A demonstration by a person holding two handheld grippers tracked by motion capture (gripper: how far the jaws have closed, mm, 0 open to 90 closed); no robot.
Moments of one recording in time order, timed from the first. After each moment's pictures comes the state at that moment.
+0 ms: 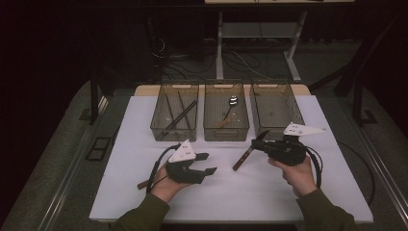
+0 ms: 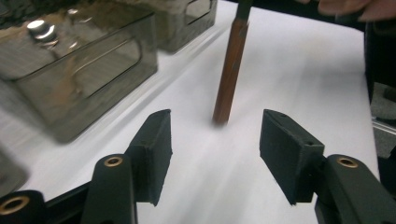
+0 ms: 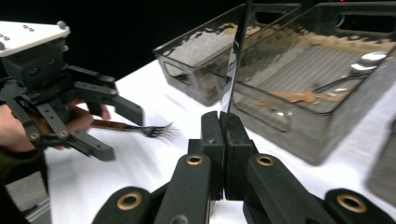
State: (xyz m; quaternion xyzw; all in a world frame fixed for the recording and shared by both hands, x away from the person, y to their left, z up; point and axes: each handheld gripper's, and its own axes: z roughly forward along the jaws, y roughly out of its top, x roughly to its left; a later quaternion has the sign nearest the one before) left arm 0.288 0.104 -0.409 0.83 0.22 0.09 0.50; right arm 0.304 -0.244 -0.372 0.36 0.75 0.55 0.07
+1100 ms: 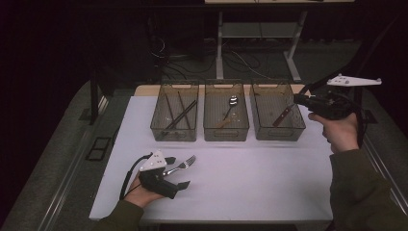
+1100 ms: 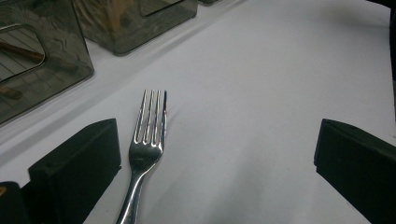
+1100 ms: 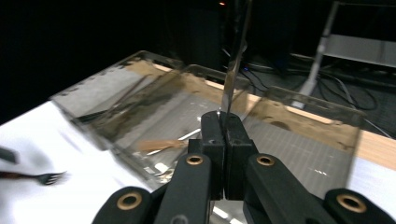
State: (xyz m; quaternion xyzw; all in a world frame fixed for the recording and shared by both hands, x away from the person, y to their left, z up) left arm 0.275 0.166 -0.435 0.83 0.26 0.09 0.49; right arm 0.365 -0.329 -0.278 0.43 0.73 0.50 0.20
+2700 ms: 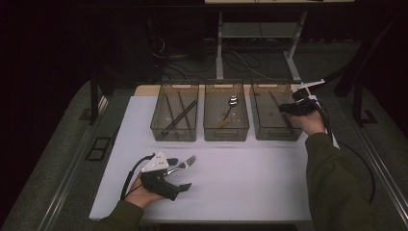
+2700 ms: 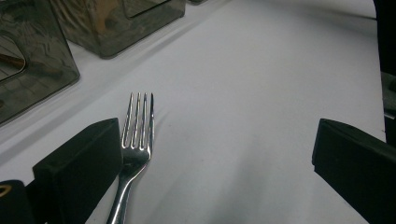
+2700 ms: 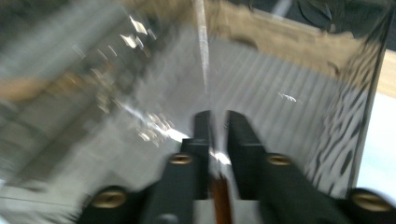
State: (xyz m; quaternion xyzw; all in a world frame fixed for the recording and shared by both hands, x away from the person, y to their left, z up) left arm 0.273 0.162 -0.435 0.84 0.24 0.08 0.49; right arm 0.471 -0.317 -0.386 0.49 0.79 0.32 0.18
